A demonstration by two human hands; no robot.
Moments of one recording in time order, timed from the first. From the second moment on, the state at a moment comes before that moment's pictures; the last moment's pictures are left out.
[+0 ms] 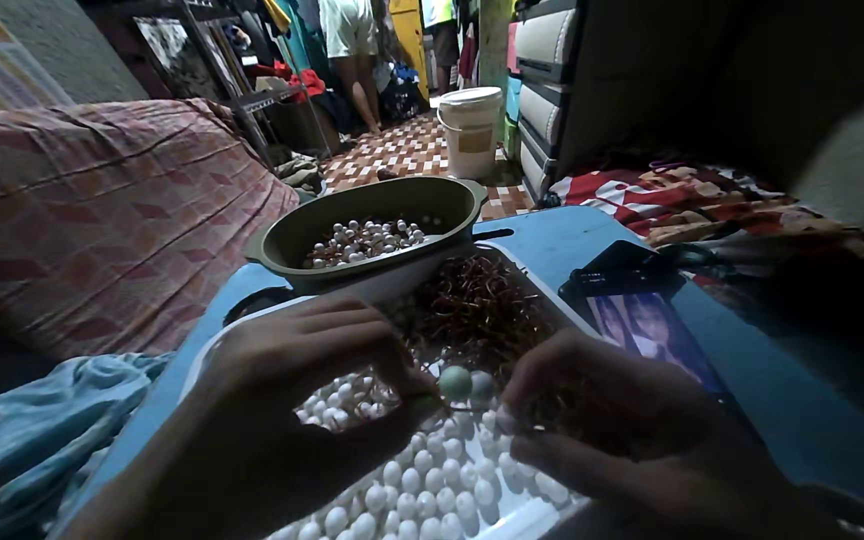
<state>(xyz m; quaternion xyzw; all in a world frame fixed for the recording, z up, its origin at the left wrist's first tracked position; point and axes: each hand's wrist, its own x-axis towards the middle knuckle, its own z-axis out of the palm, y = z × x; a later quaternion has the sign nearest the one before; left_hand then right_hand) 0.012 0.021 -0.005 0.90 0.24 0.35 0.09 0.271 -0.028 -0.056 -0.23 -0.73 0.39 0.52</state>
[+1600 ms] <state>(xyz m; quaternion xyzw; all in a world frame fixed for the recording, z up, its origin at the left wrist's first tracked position) 0.013 0.022 -0.006 0.92 0.20 0.32 0.09 0.269 -0.033 -0.050 -0.22 -0.70 0.45 0.51</state>
